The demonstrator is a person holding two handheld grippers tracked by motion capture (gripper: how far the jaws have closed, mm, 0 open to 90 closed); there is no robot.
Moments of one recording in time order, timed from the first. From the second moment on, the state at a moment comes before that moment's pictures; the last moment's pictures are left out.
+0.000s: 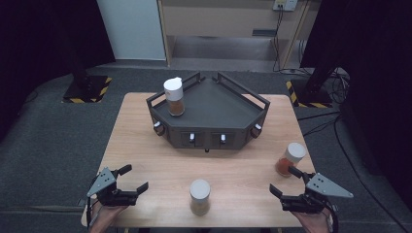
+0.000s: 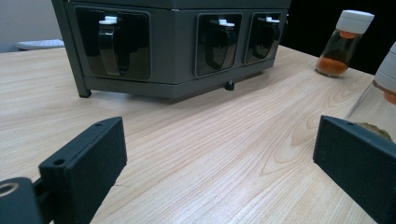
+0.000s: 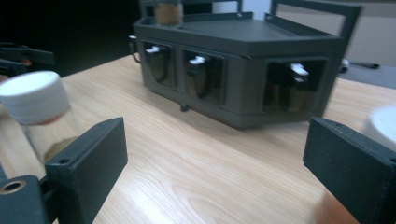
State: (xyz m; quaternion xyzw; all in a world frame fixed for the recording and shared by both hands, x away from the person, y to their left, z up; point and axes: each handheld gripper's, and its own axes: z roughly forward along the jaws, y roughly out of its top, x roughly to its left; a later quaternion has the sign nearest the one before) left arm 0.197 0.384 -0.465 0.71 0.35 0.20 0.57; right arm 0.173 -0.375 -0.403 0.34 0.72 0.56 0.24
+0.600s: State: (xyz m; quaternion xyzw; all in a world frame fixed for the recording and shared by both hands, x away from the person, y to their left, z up) left arm 0.198 0.385 -0.465 0.71 0.36 0.20 0.57; right arm 0.202 -0.332 -0.377 0.27 0.74 0.58 0.19
